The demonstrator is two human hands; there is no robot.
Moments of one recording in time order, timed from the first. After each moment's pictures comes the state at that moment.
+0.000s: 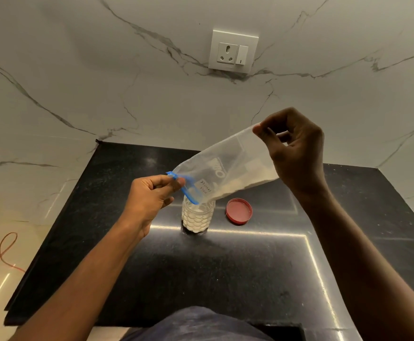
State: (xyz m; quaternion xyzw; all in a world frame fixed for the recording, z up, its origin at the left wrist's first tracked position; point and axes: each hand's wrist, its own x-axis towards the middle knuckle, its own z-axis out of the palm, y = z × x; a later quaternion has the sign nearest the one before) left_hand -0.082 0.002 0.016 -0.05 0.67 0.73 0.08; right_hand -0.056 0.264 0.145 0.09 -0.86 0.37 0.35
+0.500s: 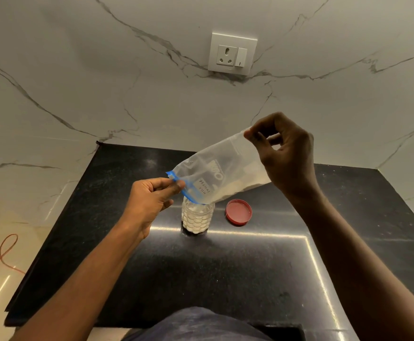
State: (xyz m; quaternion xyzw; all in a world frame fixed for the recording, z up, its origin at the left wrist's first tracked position) left_hand -0.079 0.001 0.017 -0.06 0.68 0.73 0.09; right_hand -0.055 0.257 0.145 0.11 -0.86 0.36 0.36
